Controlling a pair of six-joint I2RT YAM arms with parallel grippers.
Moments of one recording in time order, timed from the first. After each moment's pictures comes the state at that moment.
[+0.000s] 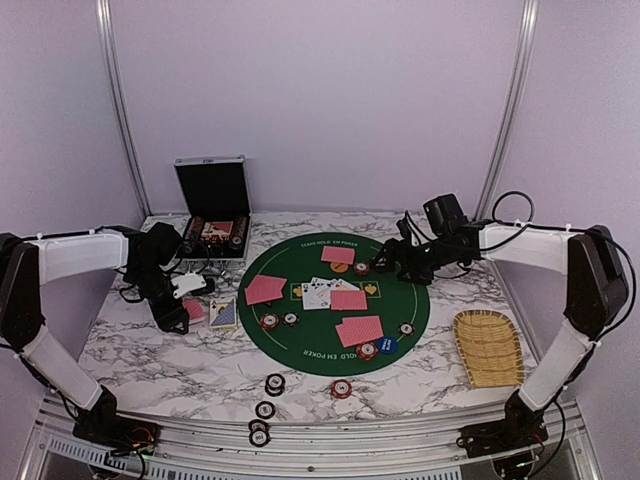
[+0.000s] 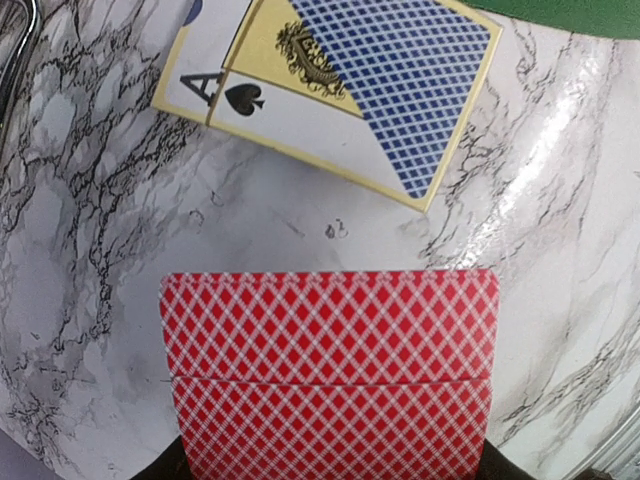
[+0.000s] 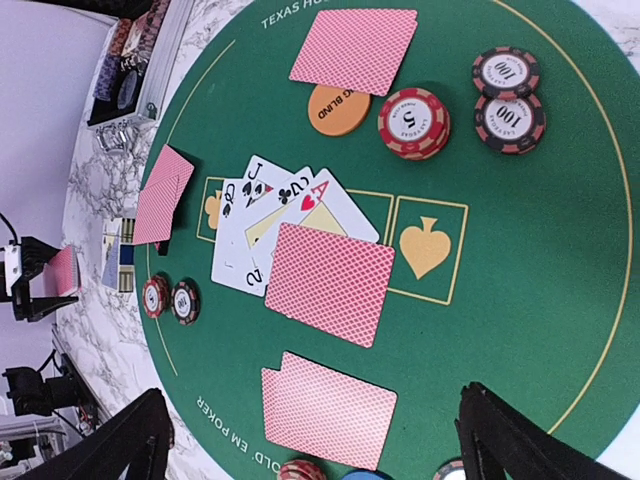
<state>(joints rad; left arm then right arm) -0.32 1.54 0.99 -0.87 0.08 0.67 0.39 1.66 1.14 -0.36 -0.45 0.46</state>
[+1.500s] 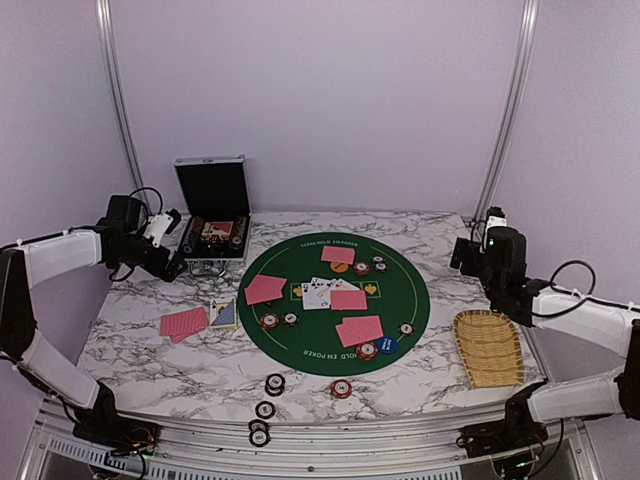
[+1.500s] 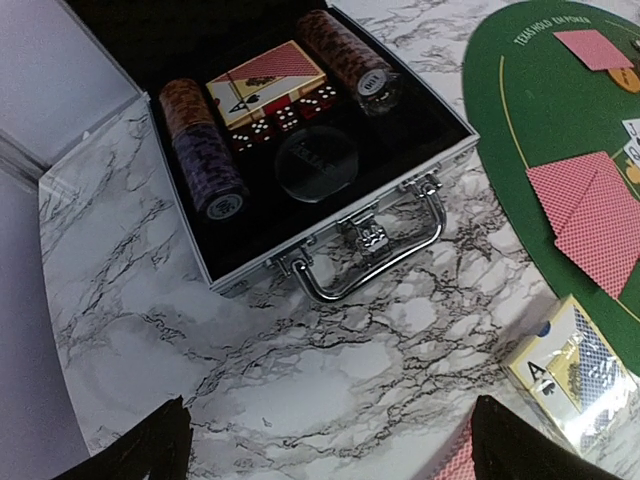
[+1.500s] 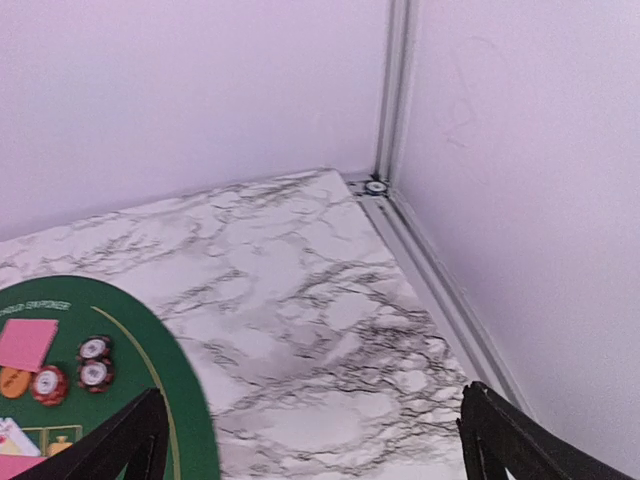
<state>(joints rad) -0.09 1.46 0.96 -0.35 0.17 0.40 0.33 1.13 0.61 0.18 0.53 0.21</state>
